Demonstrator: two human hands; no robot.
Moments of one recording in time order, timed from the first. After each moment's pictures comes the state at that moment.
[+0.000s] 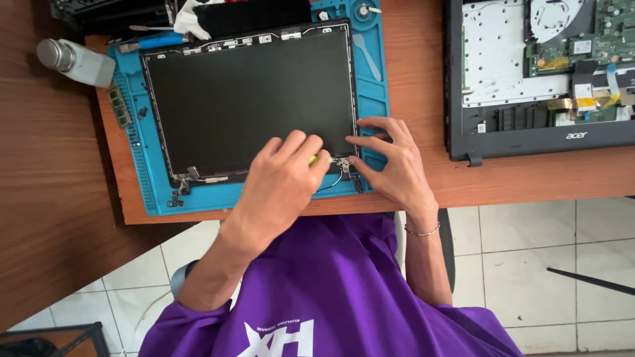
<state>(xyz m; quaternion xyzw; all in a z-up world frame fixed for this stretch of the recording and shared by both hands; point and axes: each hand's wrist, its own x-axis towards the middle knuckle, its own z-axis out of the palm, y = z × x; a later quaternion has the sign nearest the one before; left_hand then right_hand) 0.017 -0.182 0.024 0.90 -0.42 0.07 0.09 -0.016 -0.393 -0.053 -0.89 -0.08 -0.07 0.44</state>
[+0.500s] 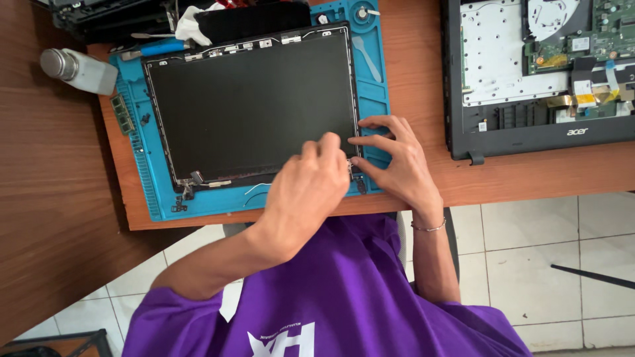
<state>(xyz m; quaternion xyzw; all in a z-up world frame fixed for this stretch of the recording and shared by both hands) 0.008 -0.214 0.020 0.92 -0.38 0.00 -0.06 -0.014 -0.398 -0.057 -0.89 -0.08 -0.06 0.44</state>
